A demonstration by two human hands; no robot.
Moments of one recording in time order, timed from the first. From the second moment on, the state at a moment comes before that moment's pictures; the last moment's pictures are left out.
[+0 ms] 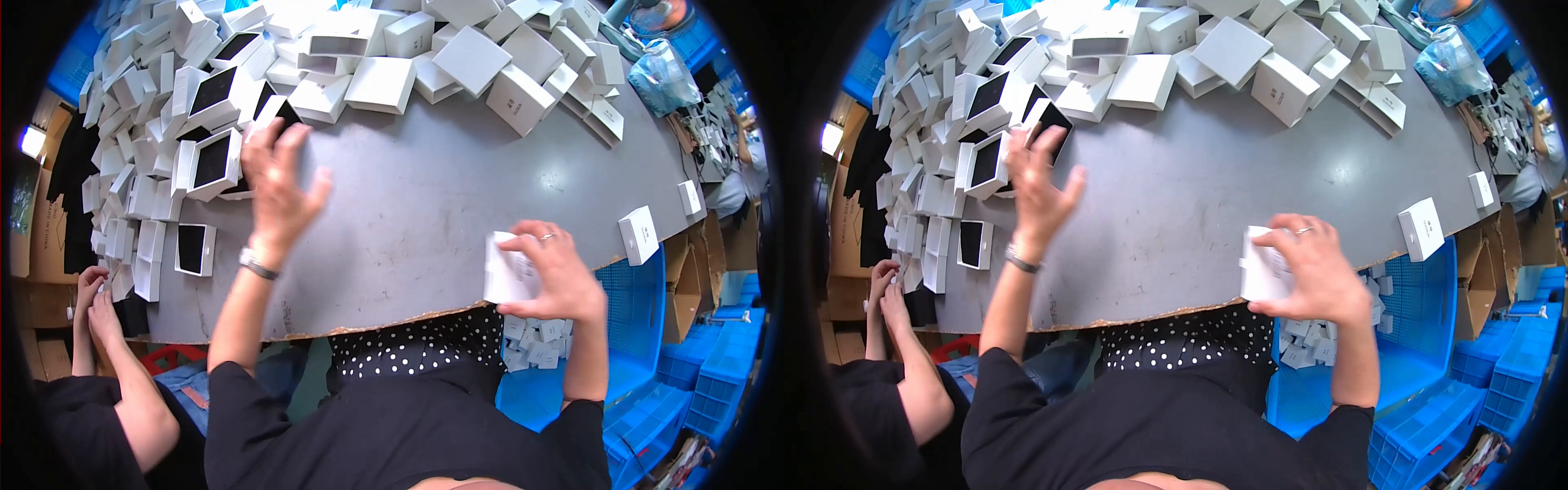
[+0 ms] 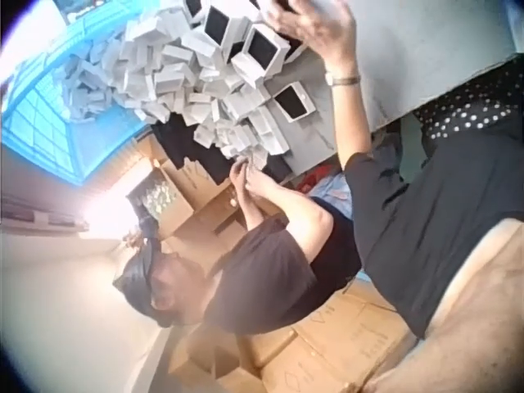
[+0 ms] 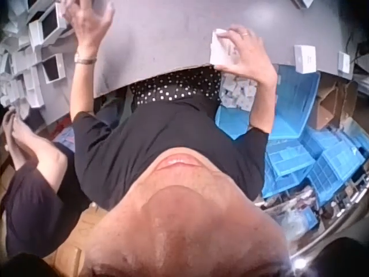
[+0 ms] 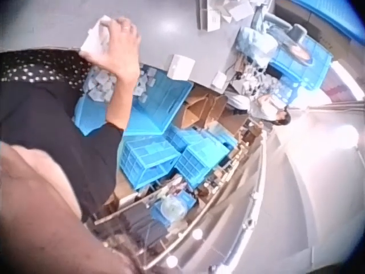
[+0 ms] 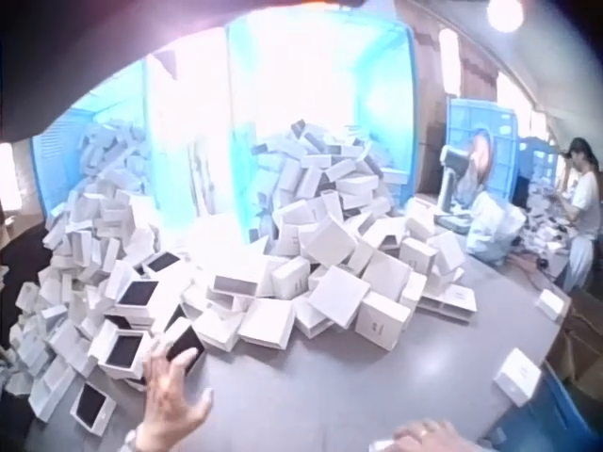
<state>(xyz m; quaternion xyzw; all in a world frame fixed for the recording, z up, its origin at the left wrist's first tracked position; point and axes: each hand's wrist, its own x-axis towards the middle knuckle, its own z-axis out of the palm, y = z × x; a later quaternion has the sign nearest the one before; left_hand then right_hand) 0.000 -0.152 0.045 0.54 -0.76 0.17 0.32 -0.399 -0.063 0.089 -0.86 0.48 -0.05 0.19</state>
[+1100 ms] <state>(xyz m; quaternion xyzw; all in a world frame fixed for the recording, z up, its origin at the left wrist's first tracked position) -0.045 -0.097 0.038 0.43 -0.86 -0.18 0.19 -0.362 -0.094 0.066 -0.86 0.49 -0.03 0.11</state>
